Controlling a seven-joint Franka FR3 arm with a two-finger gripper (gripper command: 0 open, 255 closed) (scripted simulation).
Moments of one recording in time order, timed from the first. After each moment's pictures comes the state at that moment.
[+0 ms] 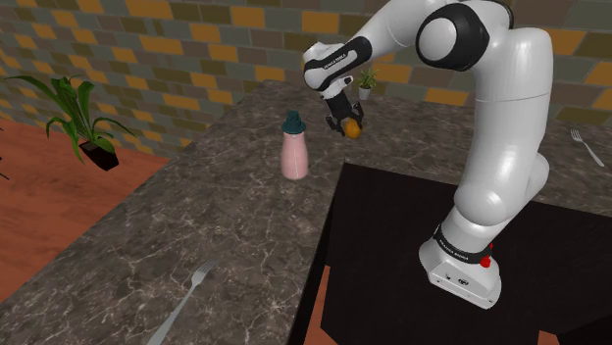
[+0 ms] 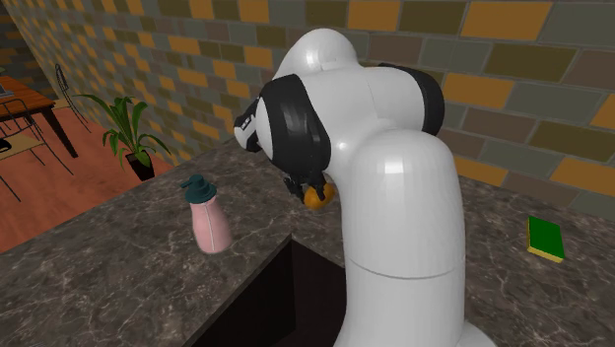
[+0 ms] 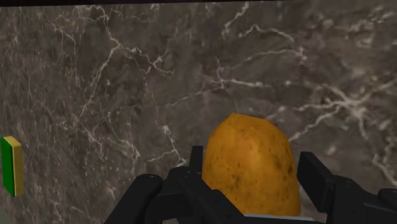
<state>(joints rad) -0.23 0.41 0.01 -1.75 -0.30 1.65 0.95</state>
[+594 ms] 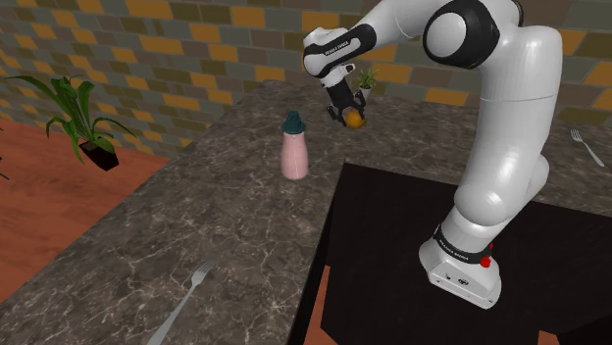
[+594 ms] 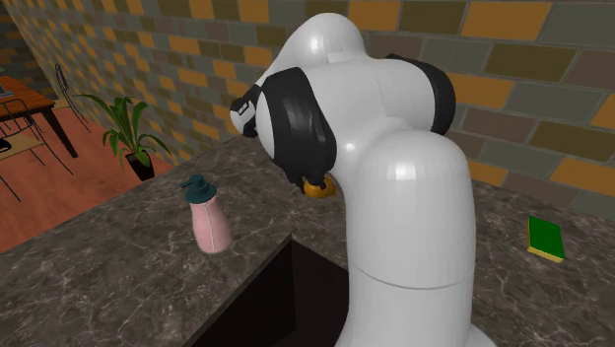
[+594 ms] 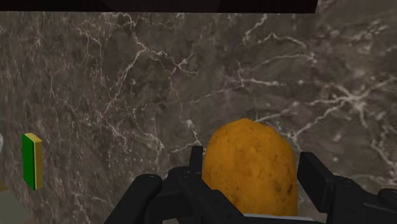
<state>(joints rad) -0.23 0.37 0.01 -1.71 -0.29 1.56 0.93</state>
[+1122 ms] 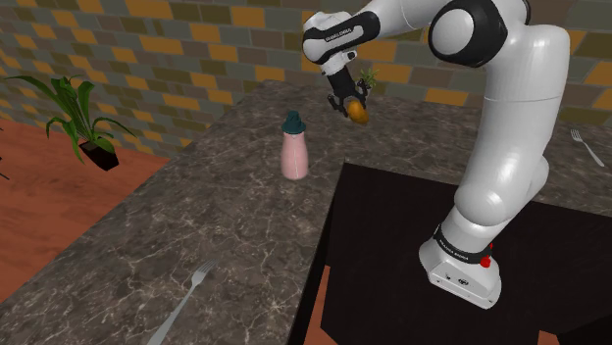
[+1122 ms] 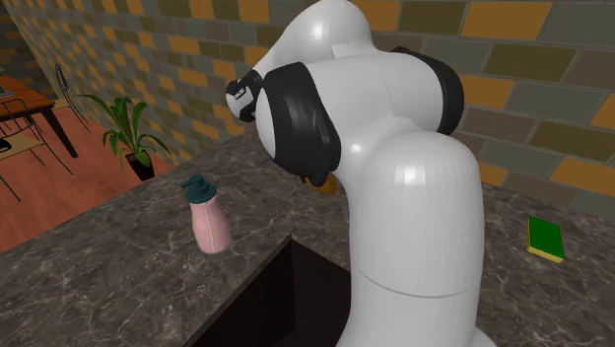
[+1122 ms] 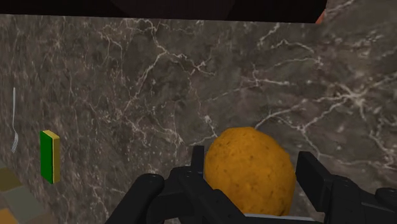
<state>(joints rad) -0.23 0.33 0.01 -1.64 -0.29 1.47 0.90</state>
